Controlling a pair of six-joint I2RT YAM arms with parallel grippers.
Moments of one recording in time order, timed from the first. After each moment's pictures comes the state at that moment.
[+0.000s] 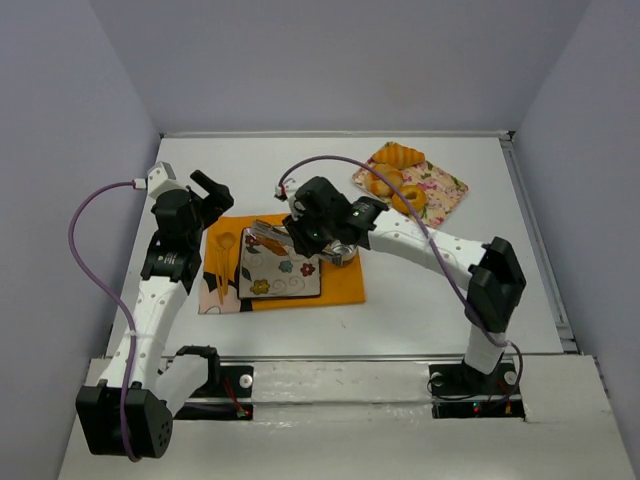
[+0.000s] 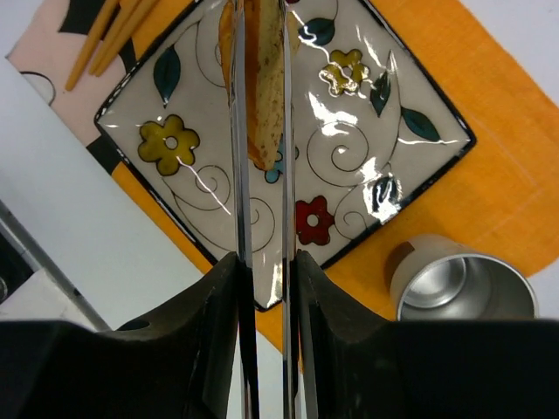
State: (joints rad) left arm -0.08 0.96 0.79 -0.13 -0.17 -0.65; right arm 0.91 1.77 1.60 -0.60 -0.04 0.12
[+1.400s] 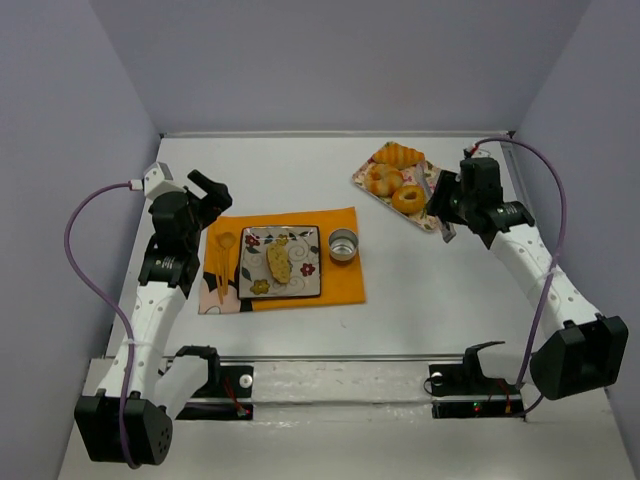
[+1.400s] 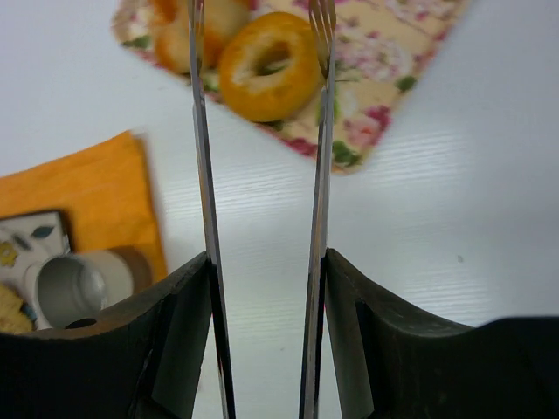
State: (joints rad) left arm -0.08 0.92 0.79 -0.13 -0.17 -0.65; right arm 0.28 1.25 1.16 -0.55 0.12 0.41
